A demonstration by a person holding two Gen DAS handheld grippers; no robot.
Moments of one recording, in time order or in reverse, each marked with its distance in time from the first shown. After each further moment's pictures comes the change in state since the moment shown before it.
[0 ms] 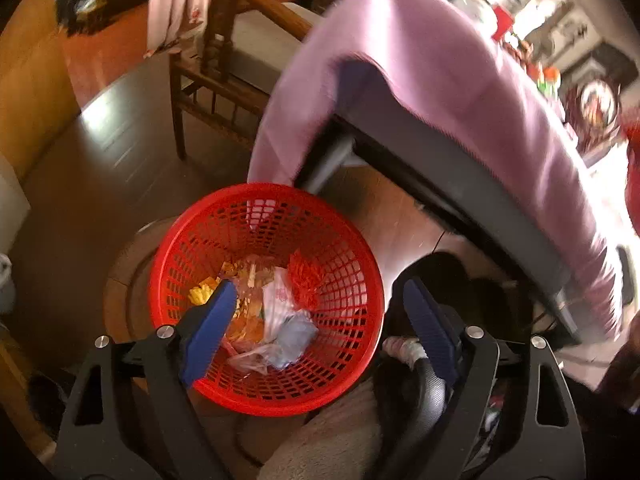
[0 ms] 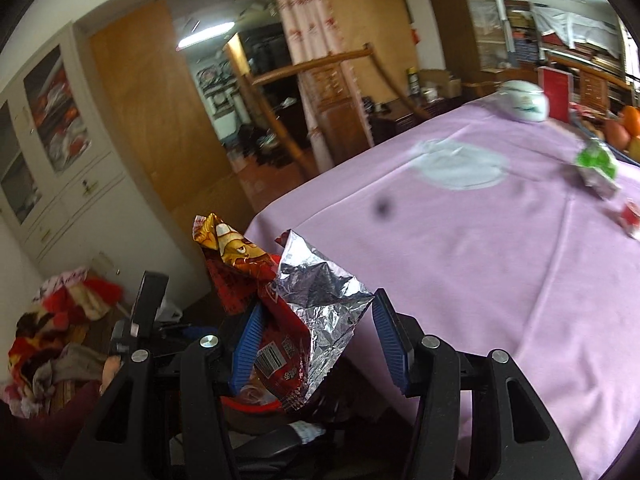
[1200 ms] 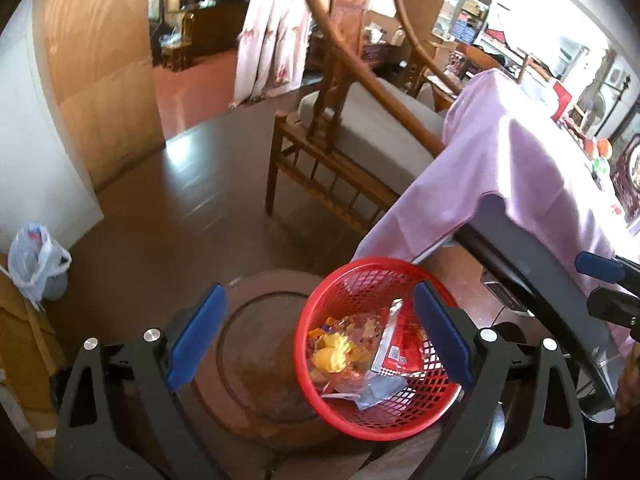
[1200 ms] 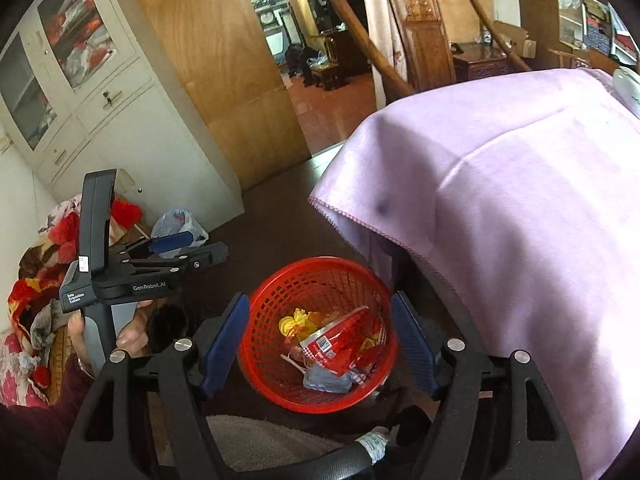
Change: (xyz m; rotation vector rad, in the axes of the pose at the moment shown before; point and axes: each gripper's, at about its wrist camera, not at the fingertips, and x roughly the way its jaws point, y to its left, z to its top) left arm -0.069 0.055 -0.001 -0.079 -0.259 0.255; right arm 0.117 0.078 -0.008 -0.118 0.239 0.102
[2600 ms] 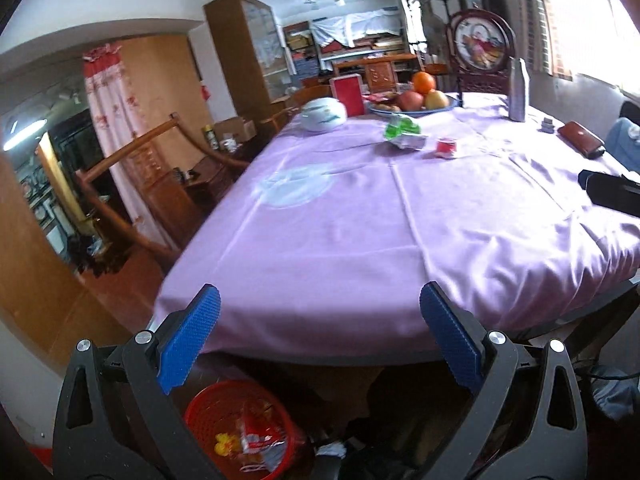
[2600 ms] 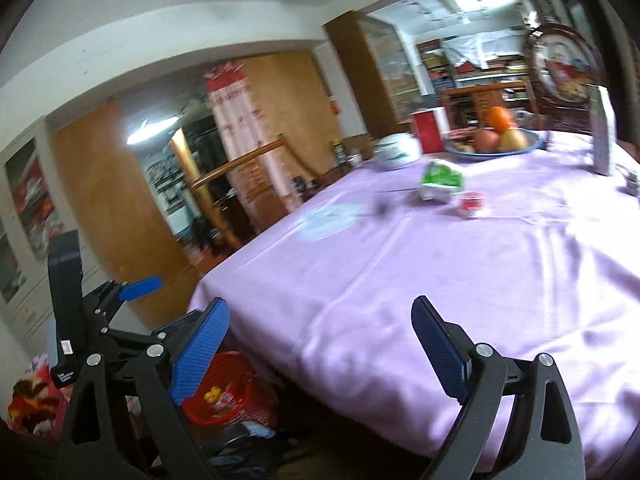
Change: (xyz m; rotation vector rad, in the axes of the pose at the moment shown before) left arm -0.093 -0.349 -0.032 0.694 -0.301 -0.082; right arm -0.294 -0.160 -0.176 0.377 -0.610 -0.301
